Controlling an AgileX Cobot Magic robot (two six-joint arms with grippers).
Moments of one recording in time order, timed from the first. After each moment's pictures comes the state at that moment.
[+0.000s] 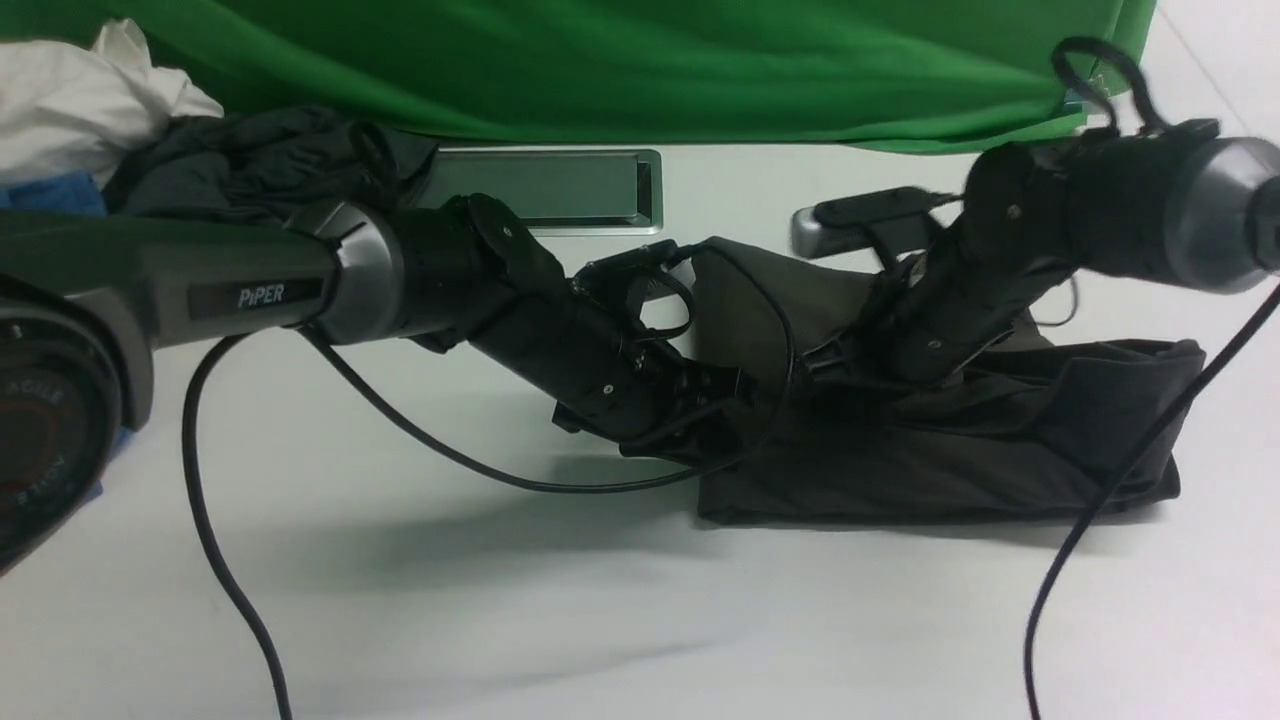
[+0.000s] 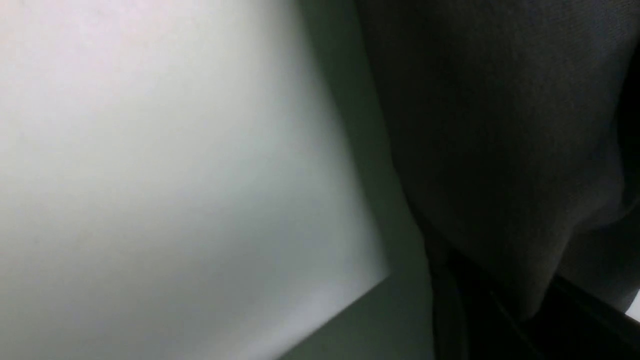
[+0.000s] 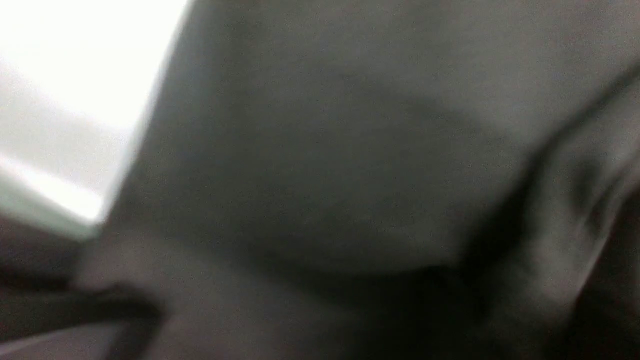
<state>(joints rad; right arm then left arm) 0.36 1.98 -1.36 0.12 0.69 -0.04 -0.40 2.07 -1.32 -0.89 0.69 0.53</state>
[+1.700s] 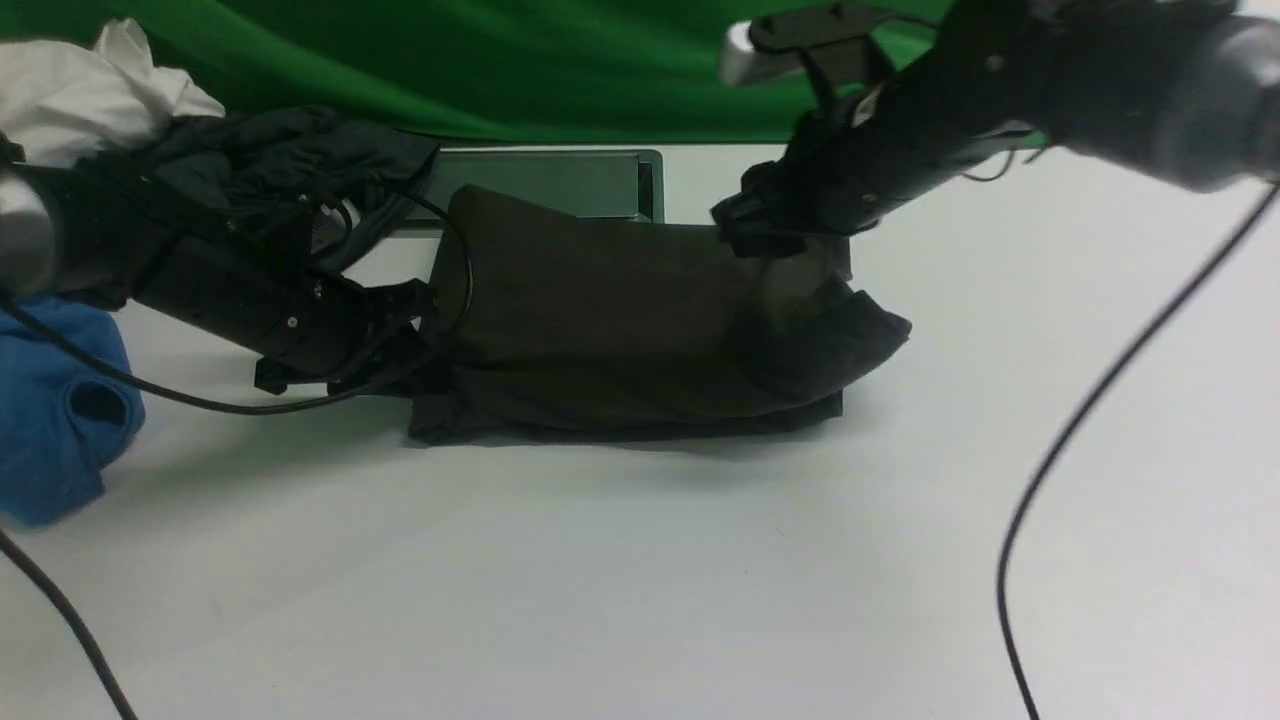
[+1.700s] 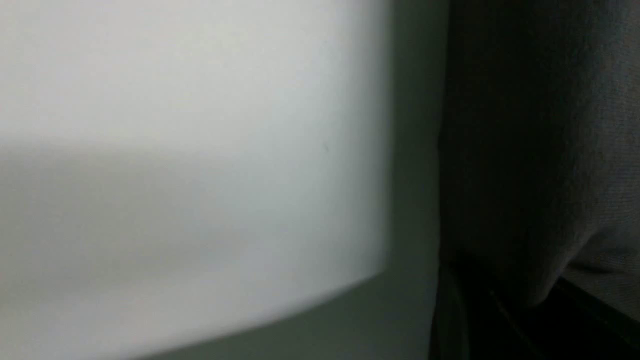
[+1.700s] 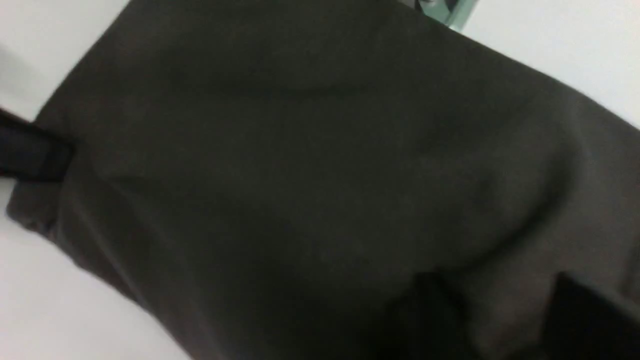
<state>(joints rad) 0.43 2.04 -1.66 0.23 0.69 -0.17 0.09 2.03 -1.28 -0.82 0.79 0.58</state>
